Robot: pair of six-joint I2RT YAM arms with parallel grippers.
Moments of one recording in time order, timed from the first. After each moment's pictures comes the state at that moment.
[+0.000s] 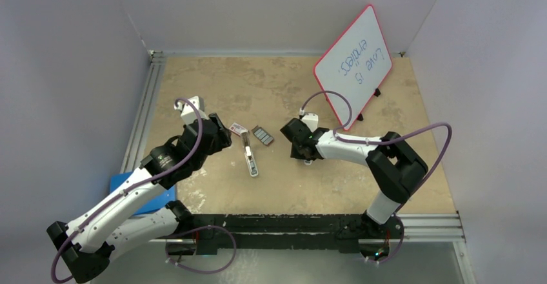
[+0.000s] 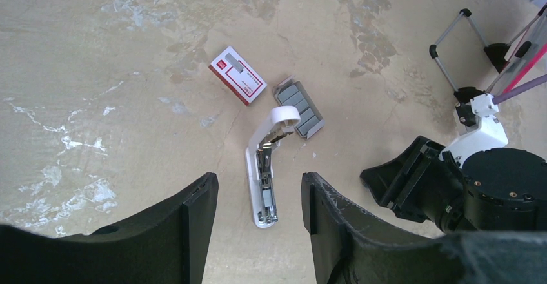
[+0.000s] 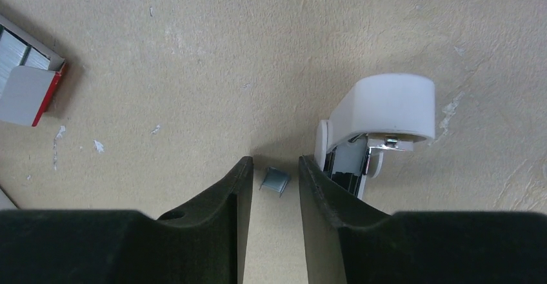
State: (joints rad) left arm -0.76 0.85 0.90 -0.69 -0.55 -0.85; right arm 0.81 1.68 0.94 -0.43 0.39 0.86
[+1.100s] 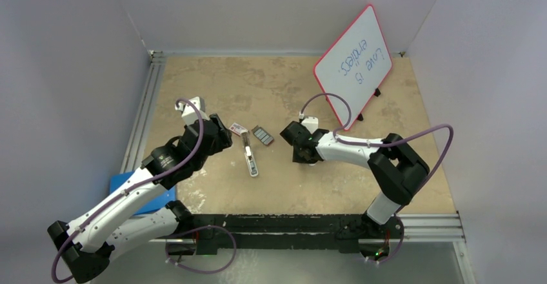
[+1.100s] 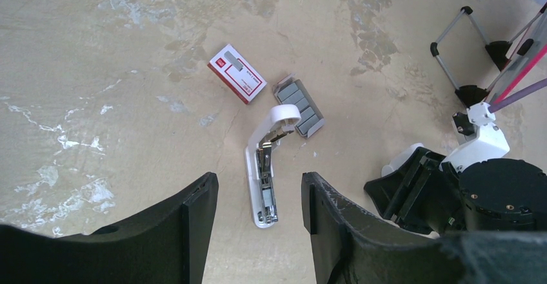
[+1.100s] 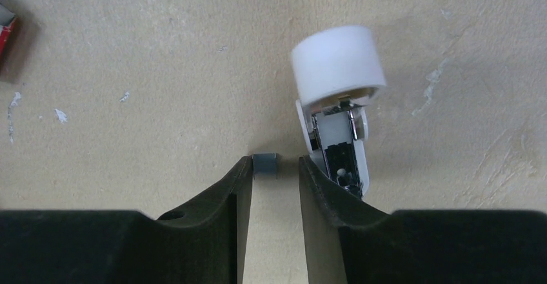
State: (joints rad) left arm -0.76 0.85 0.89 -0.67 -0.54 -0.85; right arm 0.83 1.66 0.94 -0.51 0.39 0.86
